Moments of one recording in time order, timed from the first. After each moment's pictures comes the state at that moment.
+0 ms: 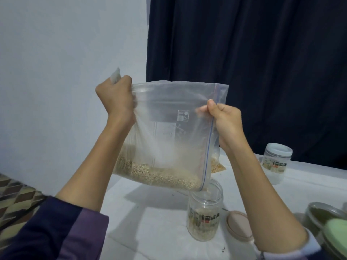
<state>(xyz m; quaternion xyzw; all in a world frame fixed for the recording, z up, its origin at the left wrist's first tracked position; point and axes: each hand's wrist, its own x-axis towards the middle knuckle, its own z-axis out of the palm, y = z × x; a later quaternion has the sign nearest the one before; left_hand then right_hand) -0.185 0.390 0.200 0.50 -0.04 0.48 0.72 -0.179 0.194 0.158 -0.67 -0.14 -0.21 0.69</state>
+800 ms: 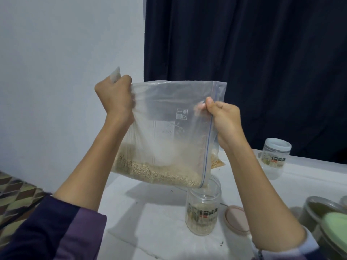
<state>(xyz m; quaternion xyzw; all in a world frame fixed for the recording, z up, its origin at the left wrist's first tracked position) -0.178 0.390 0.191 0.53 -0.04 0.46 0.72 -0.181 0.191 0.153 -0.67 -0.11 -0.19 0.71</state>
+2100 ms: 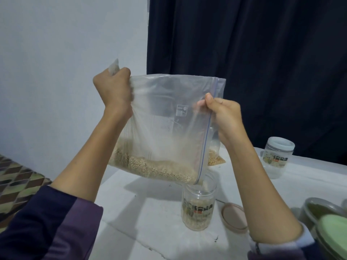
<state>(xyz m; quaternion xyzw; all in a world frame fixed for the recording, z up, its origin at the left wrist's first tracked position) -0.188 0.376 0.195 0.52 -0.03 0.48 0.71 -0.171 0.182 0.148 -0.66 -0.14 -0.18 0.72</state>
